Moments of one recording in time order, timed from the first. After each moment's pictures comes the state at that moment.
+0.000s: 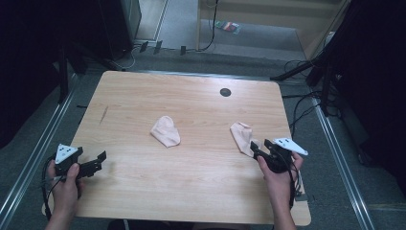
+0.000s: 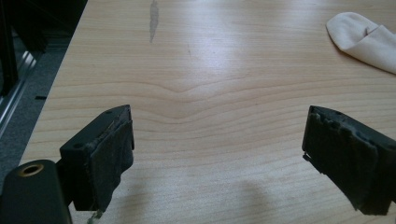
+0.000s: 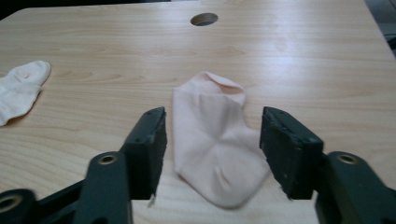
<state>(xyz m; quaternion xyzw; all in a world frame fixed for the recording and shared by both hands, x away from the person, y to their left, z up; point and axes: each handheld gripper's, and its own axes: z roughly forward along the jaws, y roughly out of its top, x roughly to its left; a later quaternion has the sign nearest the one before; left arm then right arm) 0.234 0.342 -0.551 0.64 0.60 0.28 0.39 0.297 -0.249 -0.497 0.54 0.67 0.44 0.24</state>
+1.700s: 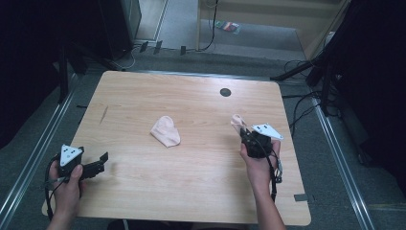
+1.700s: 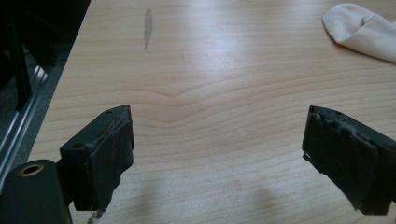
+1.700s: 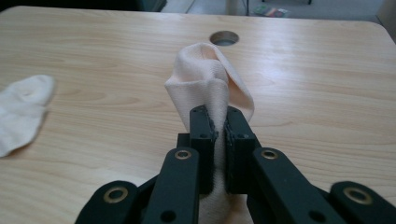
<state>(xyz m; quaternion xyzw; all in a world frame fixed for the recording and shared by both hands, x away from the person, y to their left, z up) 0.230 0.332 -0.548 0.65 0.58 0.31 0.39 0.320 -0.190 -0.480 0.53 0.68 0.42 0.27</state>
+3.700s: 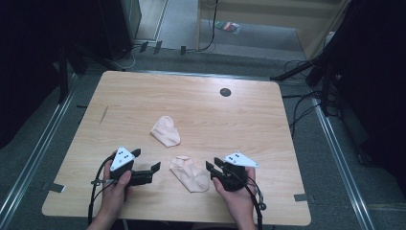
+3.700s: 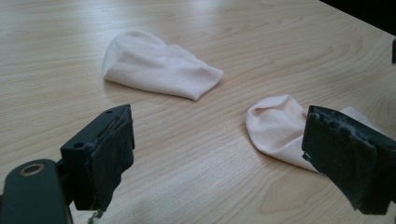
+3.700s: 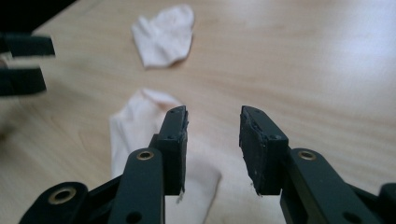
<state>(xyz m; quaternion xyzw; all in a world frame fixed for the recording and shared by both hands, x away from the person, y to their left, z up) 0.231 0.197 -0.530 0.72 0.46 0.20 0.48 0.240 -0.131 -0.506 0.47 0.75 0.45 0.14</state>
